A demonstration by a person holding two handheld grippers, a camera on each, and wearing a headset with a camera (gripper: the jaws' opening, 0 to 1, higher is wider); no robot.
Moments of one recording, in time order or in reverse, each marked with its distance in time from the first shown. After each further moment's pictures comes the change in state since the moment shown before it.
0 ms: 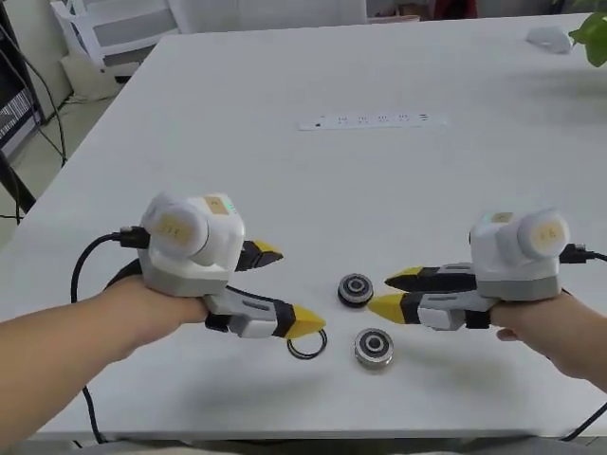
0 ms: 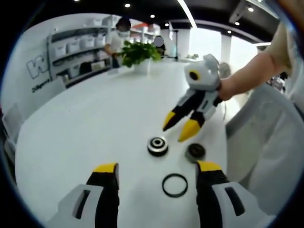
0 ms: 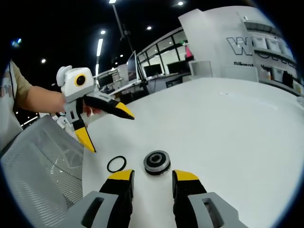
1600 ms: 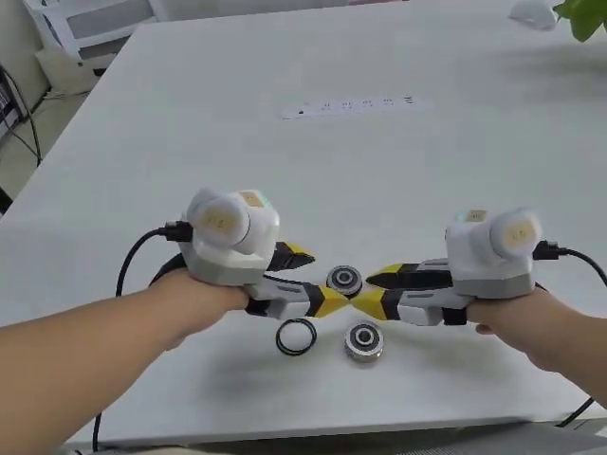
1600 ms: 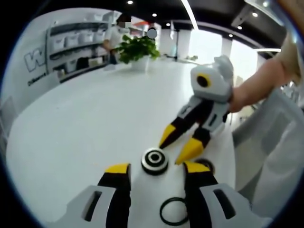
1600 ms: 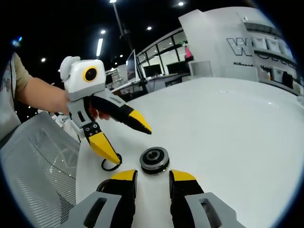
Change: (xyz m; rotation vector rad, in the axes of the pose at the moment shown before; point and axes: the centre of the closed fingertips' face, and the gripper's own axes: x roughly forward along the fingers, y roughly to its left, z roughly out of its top) left arm 0.054 -0.005 0.011 -0.048 0.002 -0.046; right arm 0.013 -0.006 -0.009 -0.008 -0.008 -0.009
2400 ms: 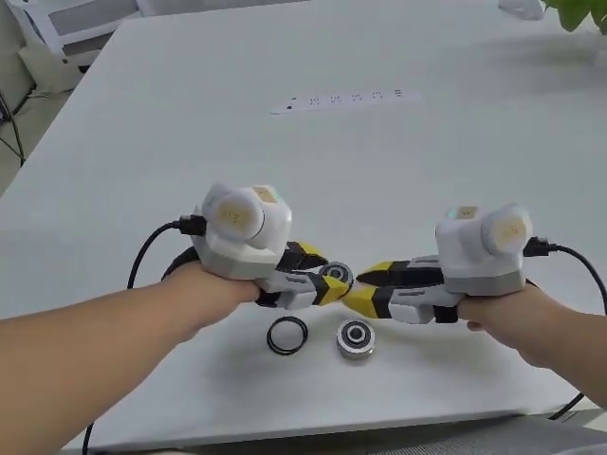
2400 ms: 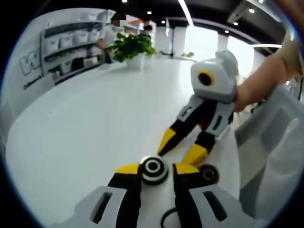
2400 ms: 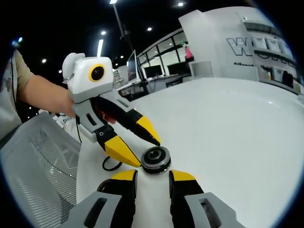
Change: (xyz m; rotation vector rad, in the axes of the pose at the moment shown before) left arm 0.020 -0.004 0.004 0.038 0.023 -0.023; right arm 0.000 0.004 0.000 0.003 -0.010 0.009
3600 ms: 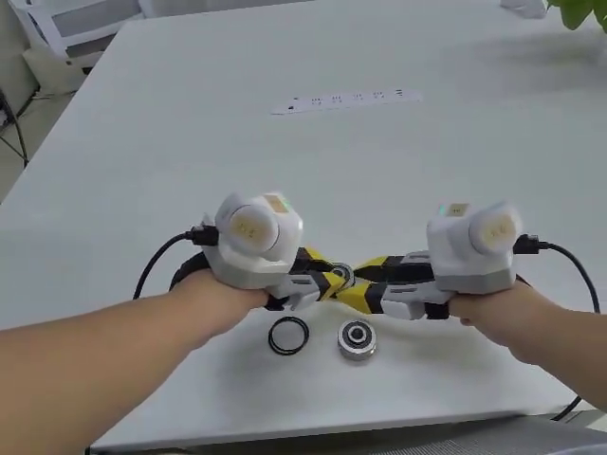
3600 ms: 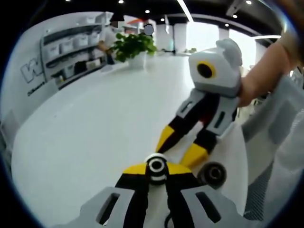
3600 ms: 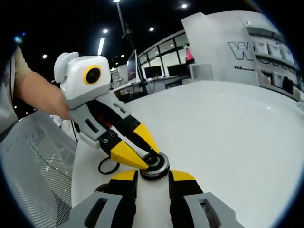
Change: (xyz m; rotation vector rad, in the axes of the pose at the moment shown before) left arm 0.002 0.003 -0.002 0.052 0.016 0.068; right arm 0.008 -0.006 0.005 -0.039 -0.004 -0.029
